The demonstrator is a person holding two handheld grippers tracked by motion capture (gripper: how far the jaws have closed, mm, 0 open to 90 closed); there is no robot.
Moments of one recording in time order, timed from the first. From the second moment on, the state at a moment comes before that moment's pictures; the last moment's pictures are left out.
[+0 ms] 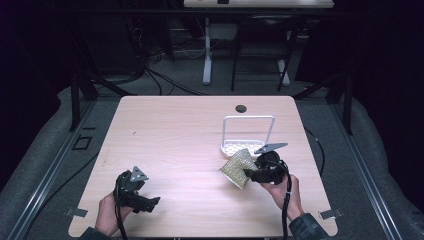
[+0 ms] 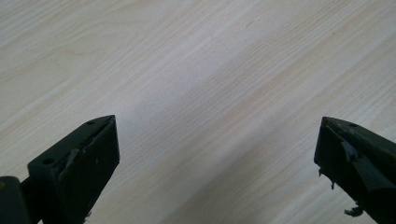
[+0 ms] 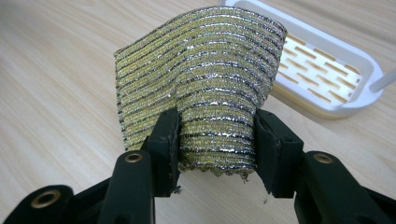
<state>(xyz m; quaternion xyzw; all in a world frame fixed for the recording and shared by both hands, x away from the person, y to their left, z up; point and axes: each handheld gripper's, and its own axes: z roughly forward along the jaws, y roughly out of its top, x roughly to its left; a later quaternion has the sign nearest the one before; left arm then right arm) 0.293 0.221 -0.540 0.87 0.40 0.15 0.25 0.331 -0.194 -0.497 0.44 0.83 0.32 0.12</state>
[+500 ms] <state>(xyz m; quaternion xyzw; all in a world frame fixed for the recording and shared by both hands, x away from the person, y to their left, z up) 0.294 0.219 -0.541 0.87 0.40 0.15 0.25 0.347 -0.200 -0.498 0.47 0.81 0.33 0.14</state>
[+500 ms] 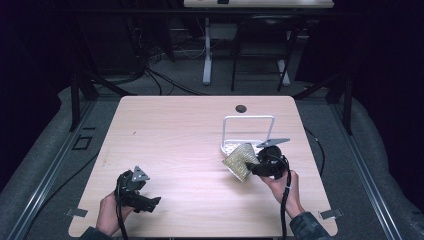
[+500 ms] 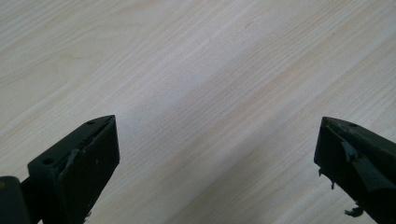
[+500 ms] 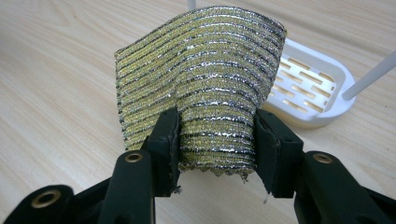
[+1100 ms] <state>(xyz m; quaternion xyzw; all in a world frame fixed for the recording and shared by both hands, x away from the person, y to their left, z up) 0.293 0.219 -0.540 0.87 0.40 0.15 0.25 0.367 -0.201 -0.505 0.50 0.78 0.33 0.15</state>
